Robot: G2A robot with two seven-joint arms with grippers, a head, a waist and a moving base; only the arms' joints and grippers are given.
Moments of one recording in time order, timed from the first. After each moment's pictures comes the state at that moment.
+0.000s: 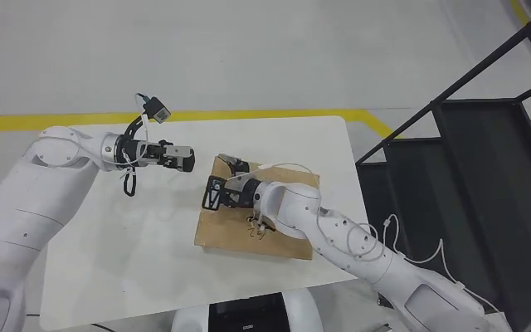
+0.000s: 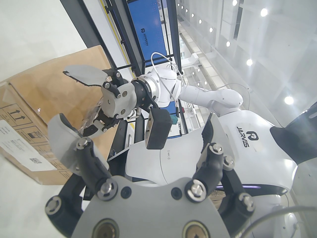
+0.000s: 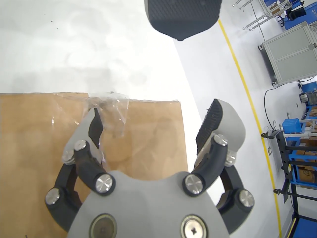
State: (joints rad) left arm 0.57 -0.90 -0.73 -1.13 -0.82 -0.42 -1.40; right arm -1.01 -1.23 0.71 -1.66 -1.61 -0.32 0.37
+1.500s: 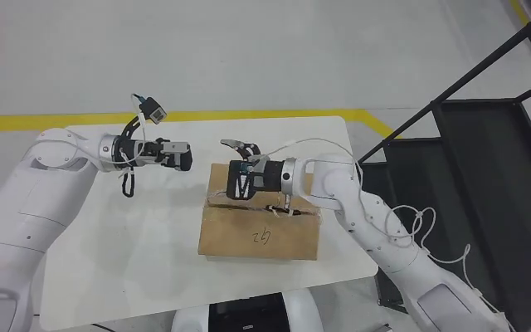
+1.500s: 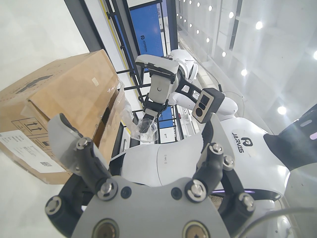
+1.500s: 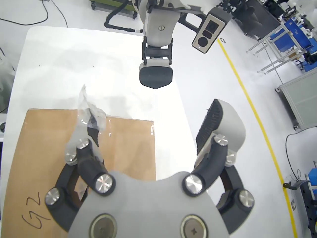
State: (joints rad) left arm 0.63 -0.92 -0.84 -1.12 -0.77 -0.36 -1.40; right arm -1.01 -1.19 0.98 -1.76 -1.40 -0.76 0.24
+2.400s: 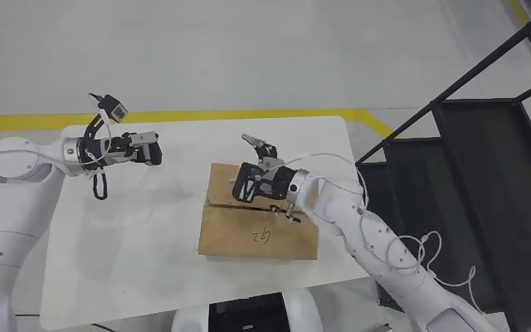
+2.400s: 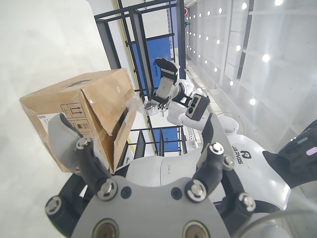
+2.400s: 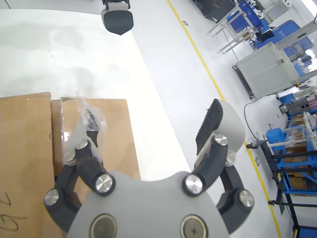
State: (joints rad) left arm 0.74 -0.86 -1.05 -1.14 -0.68 -0.30 -1.35; right arm -1.19 -1.17 0.97 -1.88 -1.70 -0.43 0.24
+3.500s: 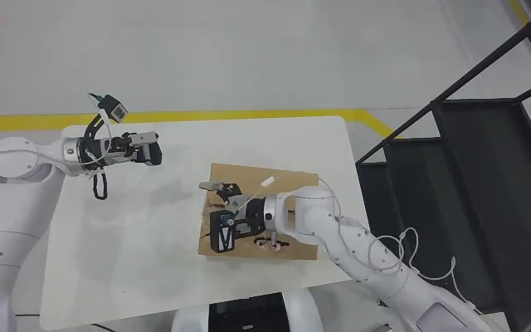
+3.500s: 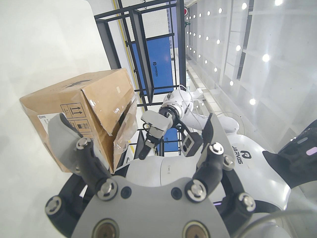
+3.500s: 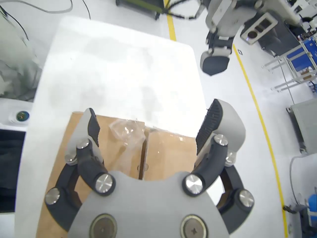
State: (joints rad) left arm 0.74 -0.86 -1.05 -1.14 -0.68 -0.30 -1.35; right arm -1.13 -1.20 0.88 -1.85 -1.52 -0.78 0.10
